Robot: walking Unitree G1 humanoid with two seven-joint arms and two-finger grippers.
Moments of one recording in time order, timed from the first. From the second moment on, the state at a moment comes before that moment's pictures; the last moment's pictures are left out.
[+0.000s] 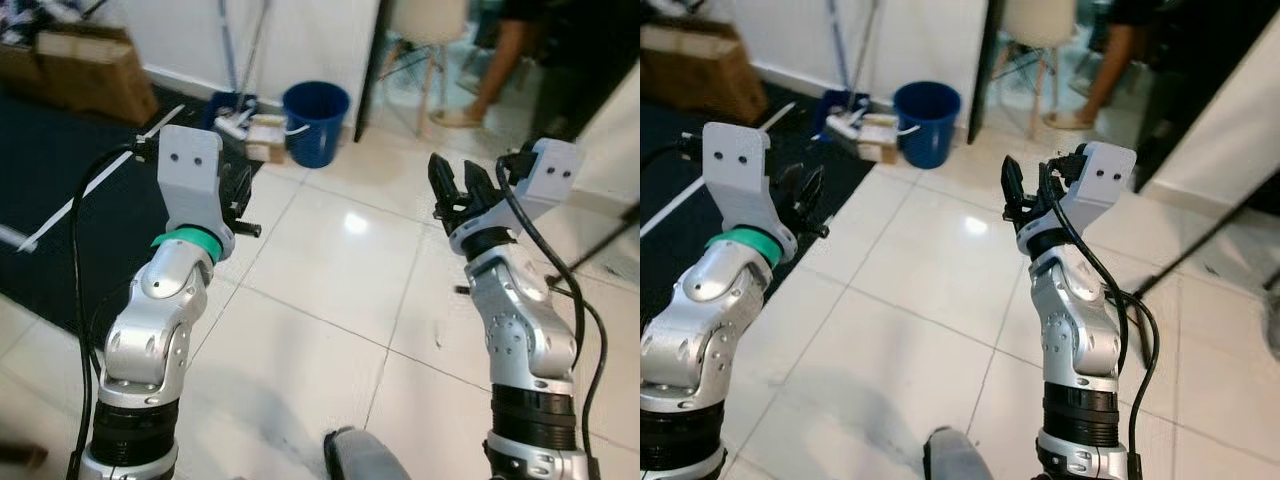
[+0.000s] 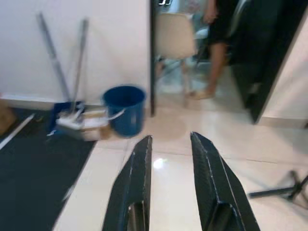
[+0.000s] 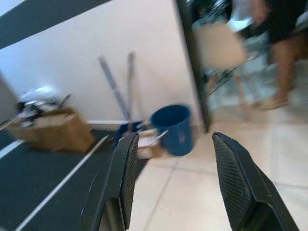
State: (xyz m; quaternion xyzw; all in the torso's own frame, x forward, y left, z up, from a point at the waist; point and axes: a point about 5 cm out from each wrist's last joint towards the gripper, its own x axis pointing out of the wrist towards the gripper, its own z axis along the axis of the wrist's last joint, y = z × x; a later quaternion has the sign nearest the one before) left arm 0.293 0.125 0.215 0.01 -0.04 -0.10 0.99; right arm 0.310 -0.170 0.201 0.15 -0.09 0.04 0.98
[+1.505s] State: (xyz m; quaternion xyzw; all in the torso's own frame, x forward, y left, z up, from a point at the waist) left arm 0.293 0.124 0.214 -0.01 -0.04 -0.09 0.99; right arm 0.309 -0.164 0.197 0.16 -0.09 0.05 0.98
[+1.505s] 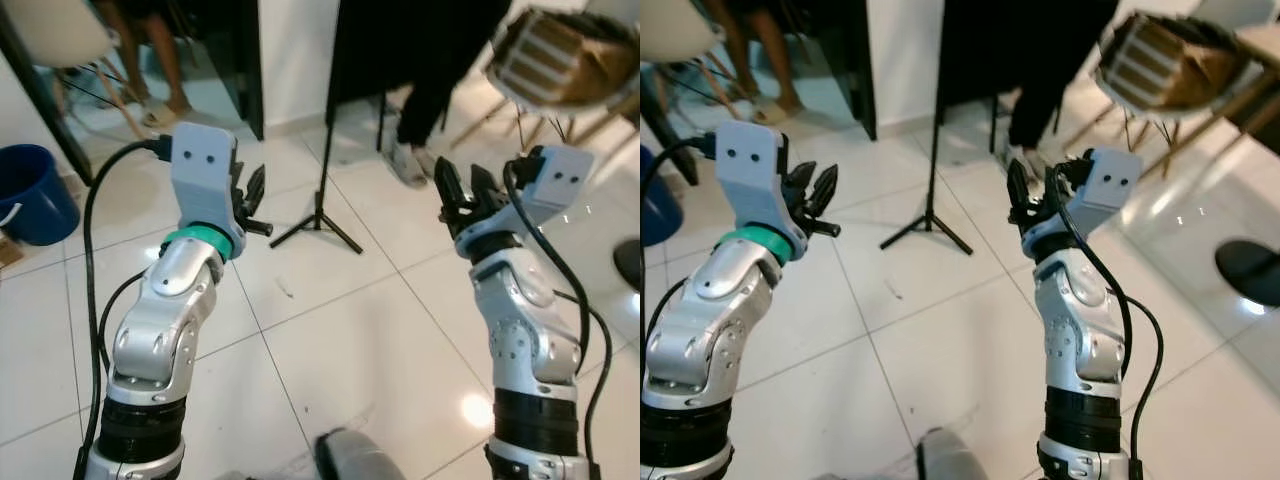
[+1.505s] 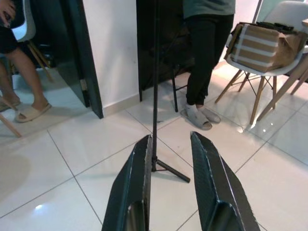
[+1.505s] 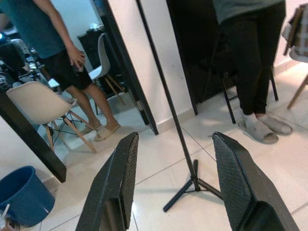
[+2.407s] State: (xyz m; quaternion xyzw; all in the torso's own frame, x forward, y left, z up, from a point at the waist) left arm 0.299 0.121 0.214 -0.02 -0.04 -0.09 1.00; right arm 0.310 -0.167 0.195 0.16 -0.08 0.04 0.98
